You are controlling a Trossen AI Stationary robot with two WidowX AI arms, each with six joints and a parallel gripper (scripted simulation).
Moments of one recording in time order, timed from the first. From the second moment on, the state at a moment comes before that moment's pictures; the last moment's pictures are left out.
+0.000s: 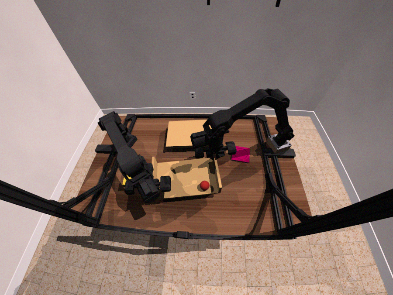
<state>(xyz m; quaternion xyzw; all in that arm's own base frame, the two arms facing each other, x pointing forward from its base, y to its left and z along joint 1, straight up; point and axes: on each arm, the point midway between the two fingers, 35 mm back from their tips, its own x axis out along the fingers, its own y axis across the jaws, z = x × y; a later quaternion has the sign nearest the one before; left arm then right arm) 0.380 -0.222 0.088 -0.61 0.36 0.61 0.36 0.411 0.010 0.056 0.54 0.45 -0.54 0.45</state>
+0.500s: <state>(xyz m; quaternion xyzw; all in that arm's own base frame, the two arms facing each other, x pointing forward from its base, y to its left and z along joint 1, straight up) 0.380 -0.222 0.093 -0.61 0.36 0.61 0.36 0.411 0.010 0.060 0.54 0.45 -0.54 0.45</state>
